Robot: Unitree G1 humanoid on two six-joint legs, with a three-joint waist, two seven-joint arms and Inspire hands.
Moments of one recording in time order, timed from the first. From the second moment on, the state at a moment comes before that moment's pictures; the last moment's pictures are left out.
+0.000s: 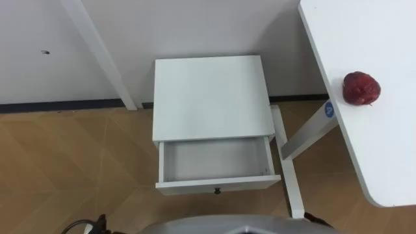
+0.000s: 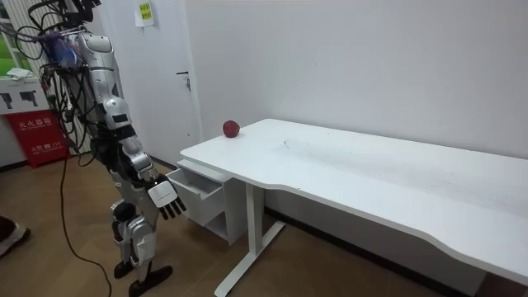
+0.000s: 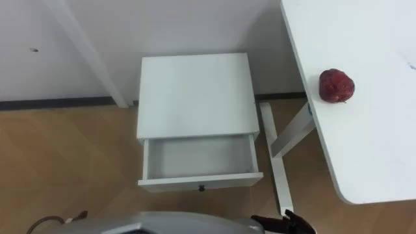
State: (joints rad) left arm 0.19 0.17 0.14 1.20 0.23 -0.07 0.16; right arm 0.14 -0.21 -0.06 1.32 0.27 -0.11 0.09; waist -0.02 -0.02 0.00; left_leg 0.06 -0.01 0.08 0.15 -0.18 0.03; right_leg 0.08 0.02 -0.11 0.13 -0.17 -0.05
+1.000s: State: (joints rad) left arm 0.23 0.18 0.24 1.21 0.23 -0.07 0.20; right arm 0.14 -0.19 -0.39 1.32 0.56 -0.09 -0.17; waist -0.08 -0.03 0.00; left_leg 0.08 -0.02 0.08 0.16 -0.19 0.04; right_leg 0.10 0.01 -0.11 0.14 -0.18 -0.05
